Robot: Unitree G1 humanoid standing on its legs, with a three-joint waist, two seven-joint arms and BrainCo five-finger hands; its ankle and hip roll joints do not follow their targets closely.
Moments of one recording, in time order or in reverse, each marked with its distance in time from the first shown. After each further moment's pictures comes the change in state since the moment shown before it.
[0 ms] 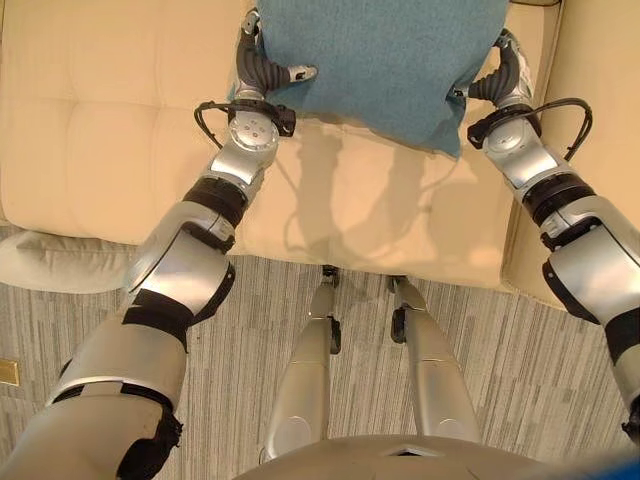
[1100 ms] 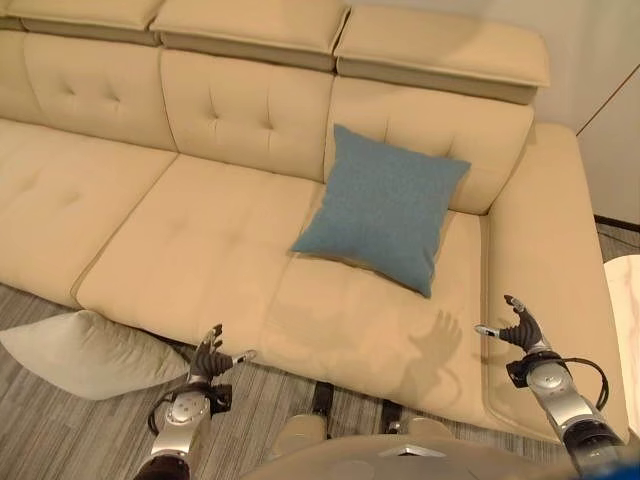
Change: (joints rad) left arm 1.318 -0.092 0.488 -0.116 0.233 0.055 -0.329; right arm 1.252 0.070 -0.557 -0.284 -0.314 -0.063 0.280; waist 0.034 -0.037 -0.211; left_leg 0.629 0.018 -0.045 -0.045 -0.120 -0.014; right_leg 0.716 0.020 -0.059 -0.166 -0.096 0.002
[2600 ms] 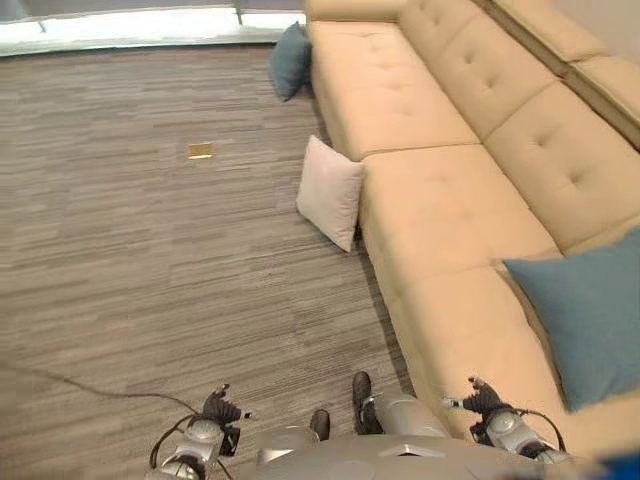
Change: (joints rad) left arm -0.161 -0.047 -0.049 0.341 0.220 0.071 0.023; right arm -0.039 0.215 0.076 0.441 0.000 0.088 0.046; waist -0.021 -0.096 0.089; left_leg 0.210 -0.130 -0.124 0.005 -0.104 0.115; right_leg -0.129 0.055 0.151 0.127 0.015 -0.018
